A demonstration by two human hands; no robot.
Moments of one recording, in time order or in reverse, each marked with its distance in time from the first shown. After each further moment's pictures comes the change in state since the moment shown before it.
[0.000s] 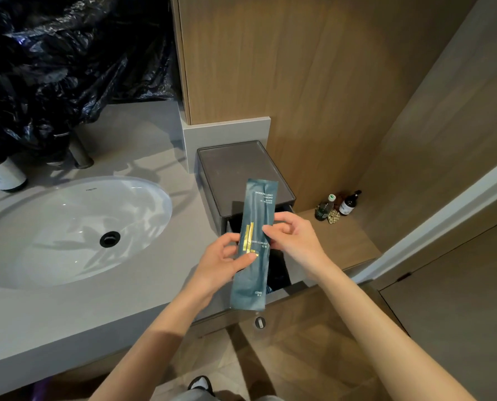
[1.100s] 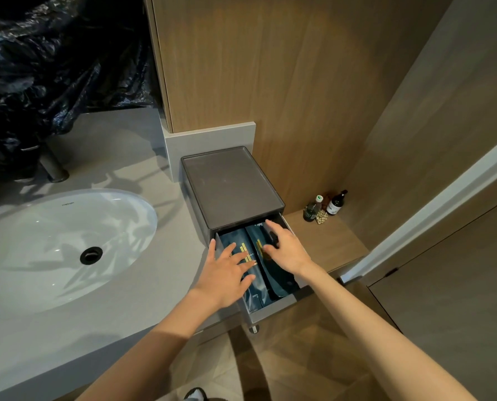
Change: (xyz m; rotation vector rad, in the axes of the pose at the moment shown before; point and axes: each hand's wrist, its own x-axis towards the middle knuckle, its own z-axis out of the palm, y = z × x) left_hand 0.059 -0.033 0.005 1.572 -0.277 0.278; right_hand 0.056 0.060 -0.024 -0.775 0.026 0.077
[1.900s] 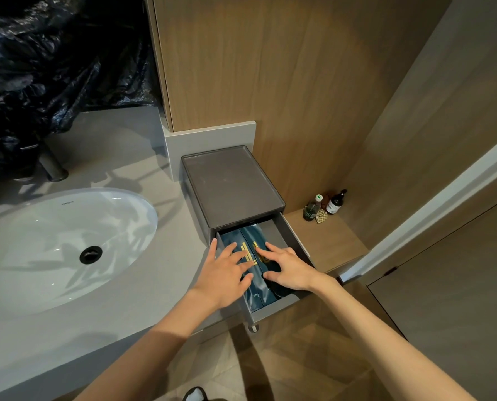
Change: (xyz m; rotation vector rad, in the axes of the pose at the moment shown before) left_hand -0.003 -0.003 0.002 -0.003 0.042 0.018; right_hand -0.019 0.018 0.007 -0.176 -0.331 -0.069
